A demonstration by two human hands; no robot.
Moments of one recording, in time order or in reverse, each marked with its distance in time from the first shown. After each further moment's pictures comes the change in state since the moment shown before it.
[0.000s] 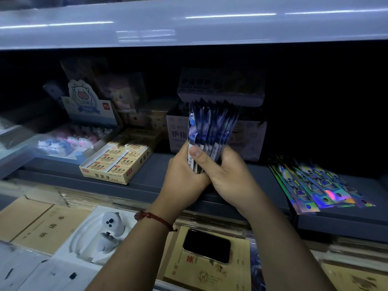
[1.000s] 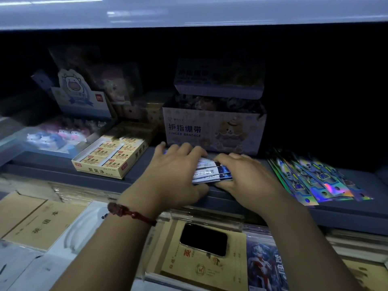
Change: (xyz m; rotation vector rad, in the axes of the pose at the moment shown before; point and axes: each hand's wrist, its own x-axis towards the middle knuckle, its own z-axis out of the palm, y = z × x) left_hand 0.008 0.016 -0.034 1.085 -0.564 0.027; right_hand -0.009 0.018 -0.041 -1.142 -0.199 0.010
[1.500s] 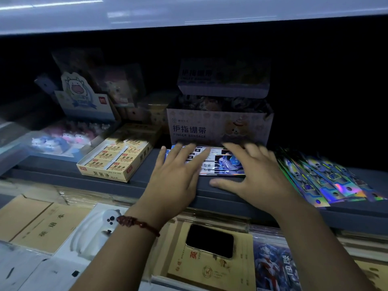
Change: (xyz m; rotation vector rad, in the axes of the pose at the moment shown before) left_hand 0.002 -0.020 0.046 -0.061 0.217 -0.001; right_hand 0.003 0.016 0.015 0.040 0.180 0.080
